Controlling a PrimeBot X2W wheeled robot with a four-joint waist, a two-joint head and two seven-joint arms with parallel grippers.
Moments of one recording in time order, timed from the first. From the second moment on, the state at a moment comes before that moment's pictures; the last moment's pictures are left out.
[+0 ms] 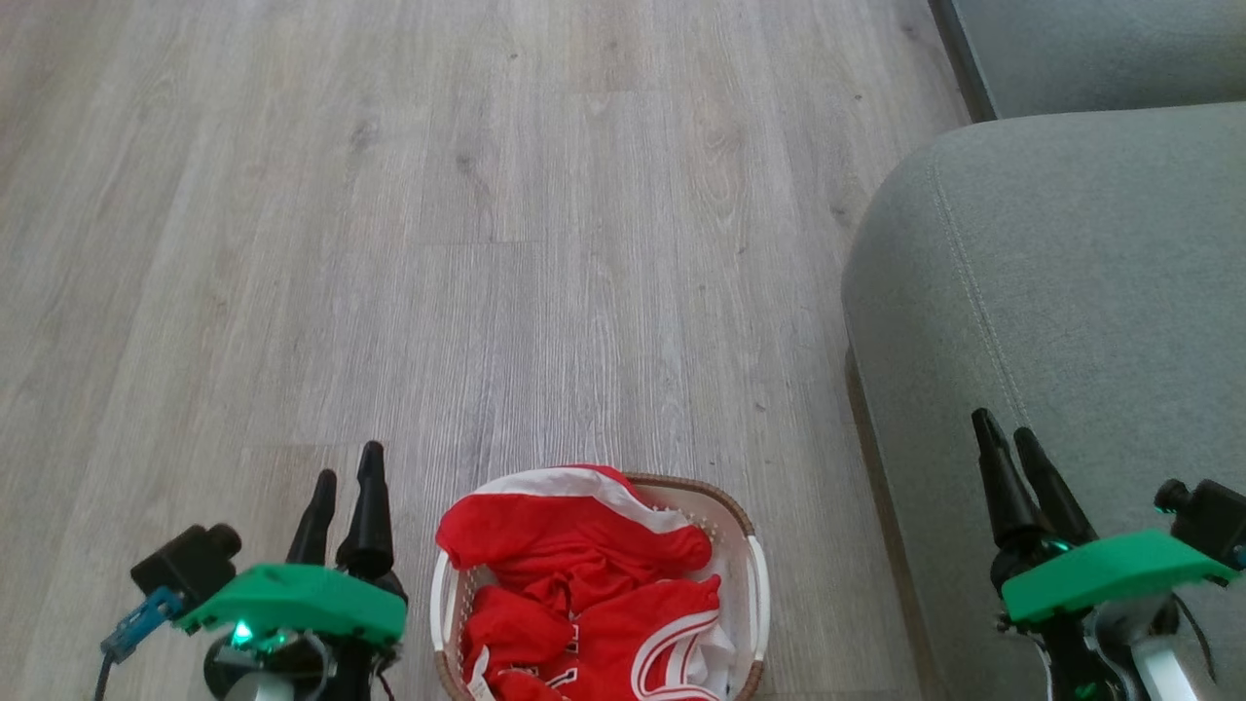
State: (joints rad) left arm 0.00 0.03 -0.12 0.21 -0.77 0.01 -0.10; right arm 0.01 -0.18 0.08 0.16 0.92 0.13 -0.10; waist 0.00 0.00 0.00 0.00
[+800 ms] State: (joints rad) left arm -0.02 0.03 -0.19 0.17 -0.51 0.05 -0.17; right arm 0.01 -0.23 0.15 0.12 0.70 0.13 -0.16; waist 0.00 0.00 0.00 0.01
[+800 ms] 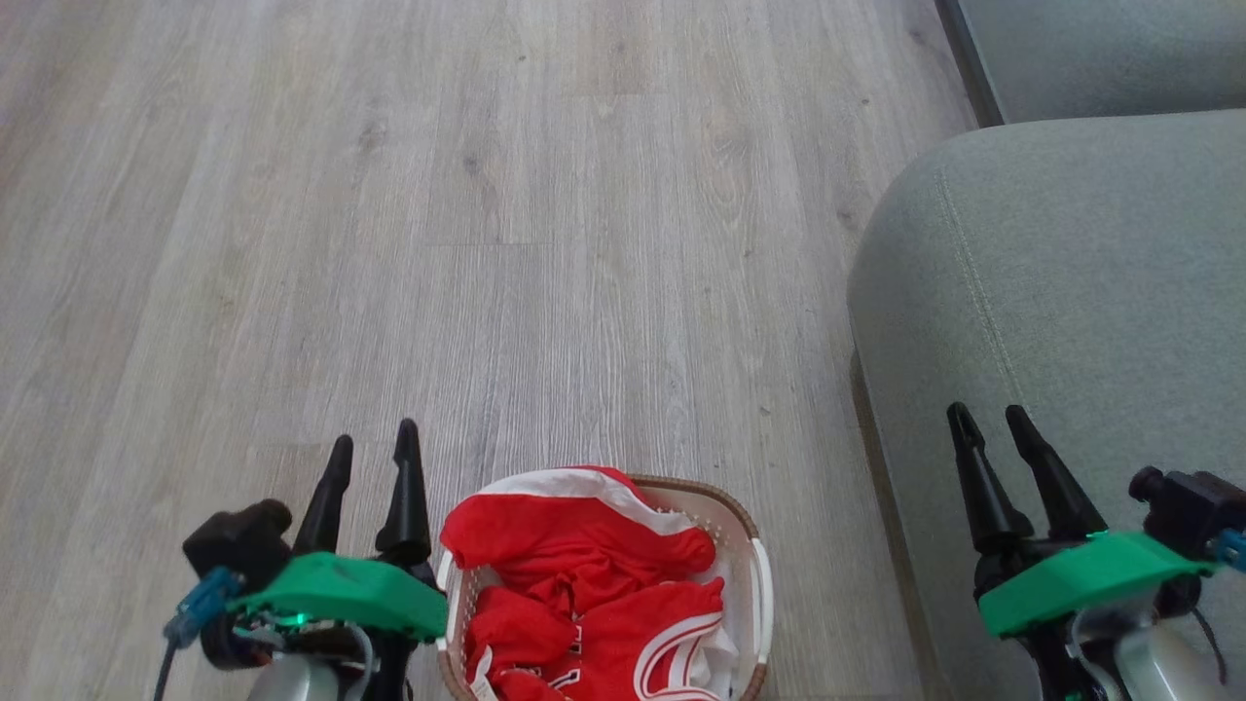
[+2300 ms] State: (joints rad) left arm -0.02 0.04 -0.26 0.11 -0.18 0.10 -0.25; right arm -0.01 -0.29 0.21 0.06 0.42 0.13 -0.25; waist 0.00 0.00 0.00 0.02
